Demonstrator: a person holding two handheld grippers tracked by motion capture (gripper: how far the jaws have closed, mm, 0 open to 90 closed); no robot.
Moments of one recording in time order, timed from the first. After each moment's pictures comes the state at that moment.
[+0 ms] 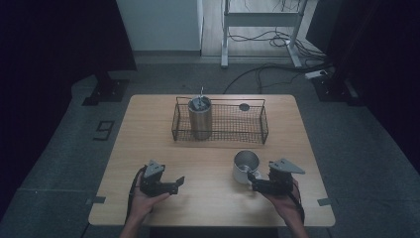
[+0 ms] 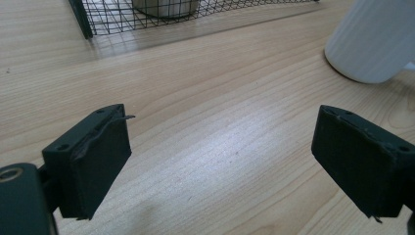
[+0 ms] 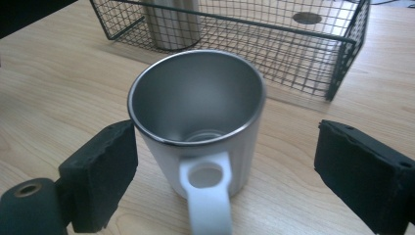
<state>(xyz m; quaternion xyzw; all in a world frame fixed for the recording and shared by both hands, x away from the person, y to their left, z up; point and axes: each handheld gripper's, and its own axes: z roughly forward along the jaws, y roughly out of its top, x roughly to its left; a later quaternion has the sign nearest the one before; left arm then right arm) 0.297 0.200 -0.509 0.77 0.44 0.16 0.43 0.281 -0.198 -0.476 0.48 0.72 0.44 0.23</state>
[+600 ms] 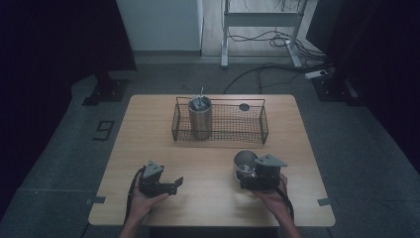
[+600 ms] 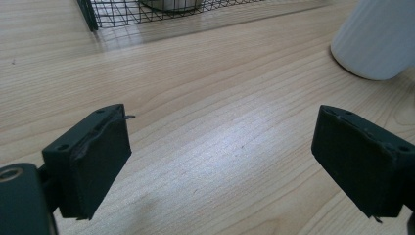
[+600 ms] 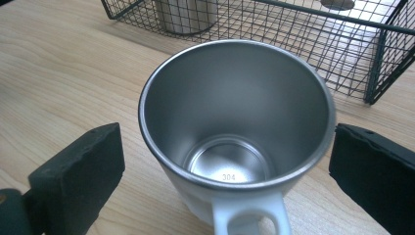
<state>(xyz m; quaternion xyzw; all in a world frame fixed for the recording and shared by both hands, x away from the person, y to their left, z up) 0.296 0.204 -0.511 0.77 0.45 0.16 0.42 0.303 -0.168 -0.488 0.47 0.75 0.41 0.22</state>
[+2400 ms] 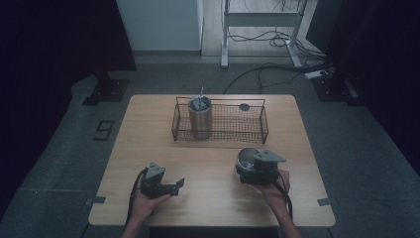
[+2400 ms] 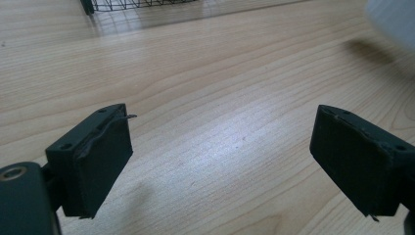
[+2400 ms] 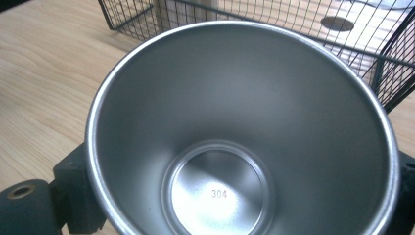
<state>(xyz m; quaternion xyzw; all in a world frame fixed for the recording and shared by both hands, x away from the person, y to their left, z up) 0.296 0.199 -0.521 0.77 0.46 0.15 0.41 0.317 -0.168 -0.484 0.45 0.75 0.42 0.23</state>
